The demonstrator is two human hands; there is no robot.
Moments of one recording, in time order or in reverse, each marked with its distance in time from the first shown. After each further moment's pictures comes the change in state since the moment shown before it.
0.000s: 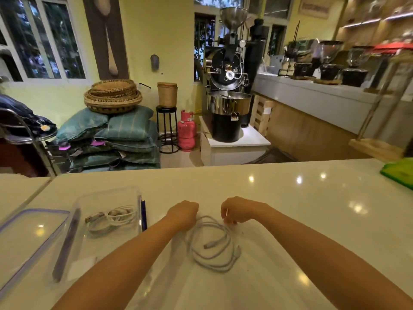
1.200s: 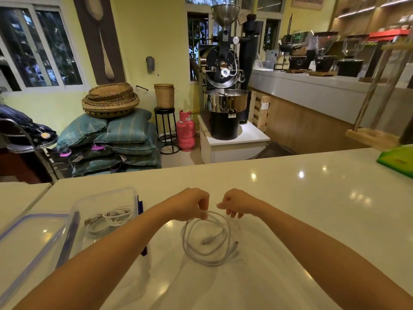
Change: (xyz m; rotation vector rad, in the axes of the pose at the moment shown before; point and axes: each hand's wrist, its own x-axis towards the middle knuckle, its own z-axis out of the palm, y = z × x) left_hand -0.041 0.025 -0.049 -0.204 -0.019 0.286; right_hand -0.006 0.009 0.004 0.374 0.162 0.041
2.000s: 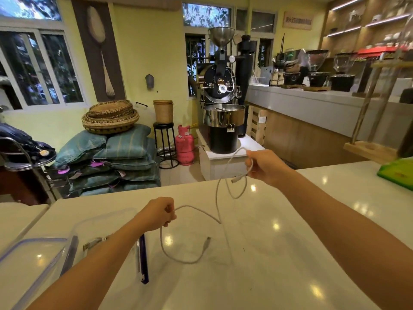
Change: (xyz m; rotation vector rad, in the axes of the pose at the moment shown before) left_hand 0.007 -0.076 -0.021 -0.137 0.260 -0.228; right_hand -0.028 -0.033 -0.111 1.079 0.357 -0.074
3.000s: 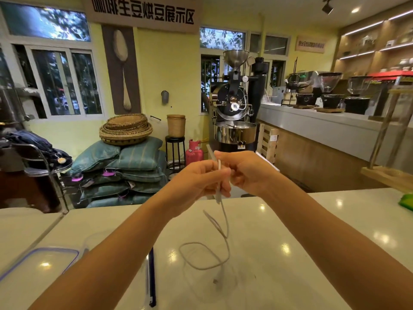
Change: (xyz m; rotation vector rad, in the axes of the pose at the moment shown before) left_hand -0.052 0.116 -0.076 -0.889 -0.132 0.496; right_hand -0.036 -0.041 0.071 -0.083 -0.399 -0.174
